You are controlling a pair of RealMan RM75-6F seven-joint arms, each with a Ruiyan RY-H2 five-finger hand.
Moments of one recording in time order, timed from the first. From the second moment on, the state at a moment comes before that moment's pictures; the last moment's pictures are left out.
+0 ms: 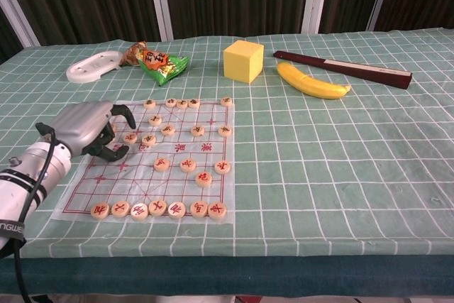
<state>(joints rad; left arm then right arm) -0.60 -1.96 -0.24 -0.92 1.23 1.12 0.29 0.08 -1.10 0.02 -1.63 -1.53 1.44 -0.08</state>
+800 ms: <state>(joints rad) -0.27 -1.39 0.06 -1.59 1.52 1.60 0.31 0.06 -1.09 0.01 -1.64 -1.57 1.48 -0.08</state>
